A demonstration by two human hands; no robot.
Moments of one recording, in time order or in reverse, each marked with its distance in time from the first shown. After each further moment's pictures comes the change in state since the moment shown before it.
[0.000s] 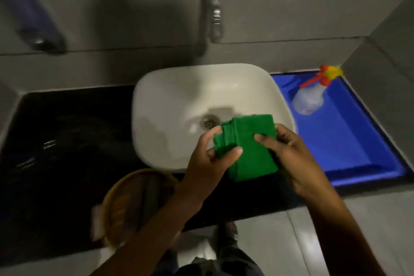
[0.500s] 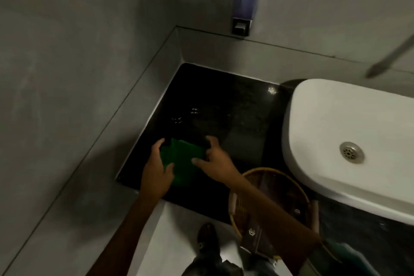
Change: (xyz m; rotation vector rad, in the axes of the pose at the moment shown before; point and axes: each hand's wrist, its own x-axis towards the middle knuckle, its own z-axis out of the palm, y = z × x) left_hand -0.145 -0.055 -0.399 0.649 0.862 -0.088; right_hand -0.003 0.216 0.398 -0.898 -0.739 -0.041
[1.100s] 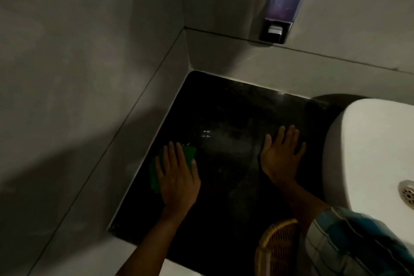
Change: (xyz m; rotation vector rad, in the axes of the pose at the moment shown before) left_hand 0.120 -0.036 0.071 0.634 0.113 0.128; right_hand 0.153 0.094 -0.063 -0.760 0.830 0.207
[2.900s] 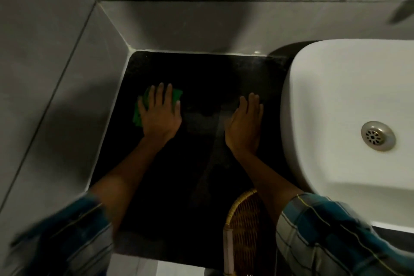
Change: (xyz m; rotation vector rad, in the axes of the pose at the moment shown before) left_hand 0.120 0.083 0.024 0.126 -0.025 0.297; right_hand 0.001 0.004 -0.010 0.303 0.052 0.048
